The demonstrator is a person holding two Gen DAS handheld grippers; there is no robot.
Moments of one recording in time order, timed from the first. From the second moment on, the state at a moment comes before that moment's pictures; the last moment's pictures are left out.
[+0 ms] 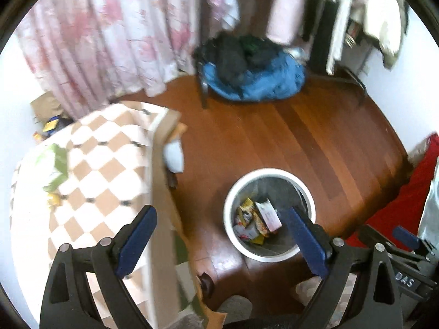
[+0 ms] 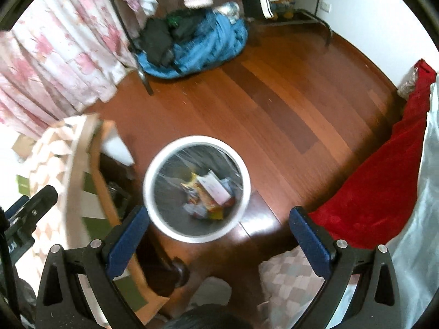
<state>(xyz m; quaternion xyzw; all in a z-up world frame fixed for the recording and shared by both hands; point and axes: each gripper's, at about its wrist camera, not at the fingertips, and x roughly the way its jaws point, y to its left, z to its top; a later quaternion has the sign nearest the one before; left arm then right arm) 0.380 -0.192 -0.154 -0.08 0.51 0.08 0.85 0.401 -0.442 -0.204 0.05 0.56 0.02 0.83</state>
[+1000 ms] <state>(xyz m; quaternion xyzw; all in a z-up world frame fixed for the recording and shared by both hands) 0.155 0.207 -0.298 -0.22 0.56 0.37 0.71 0.350 0.083 -0.282 -0.08 0.59 0.31 0.74</state>
